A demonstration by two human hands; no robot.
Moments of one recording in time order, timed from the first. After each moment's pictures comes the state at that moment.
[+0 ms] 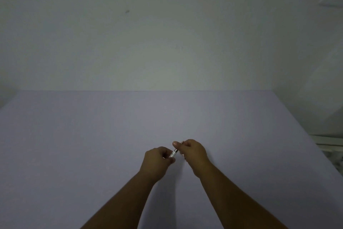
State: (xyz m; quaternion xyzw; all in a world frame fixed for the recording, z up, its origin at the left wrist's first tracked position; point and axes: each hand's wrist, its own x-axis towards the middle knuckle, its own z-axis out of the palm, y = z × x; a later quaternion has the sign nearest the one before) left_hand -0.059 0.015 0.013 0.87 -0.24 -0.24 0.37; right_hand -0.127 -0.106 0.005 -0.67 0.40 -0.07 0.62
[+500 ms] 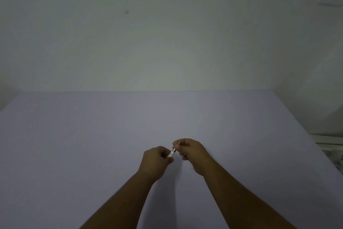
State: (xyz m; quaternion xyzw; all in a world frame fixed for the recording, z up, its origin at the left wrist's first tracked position) left_hand -0.056 0.016 0.014 0.88 -0.24 -0.23 0.35; right_hand -0.129 -0.112 0.014 -0.64 0.34 -0.03 0.69
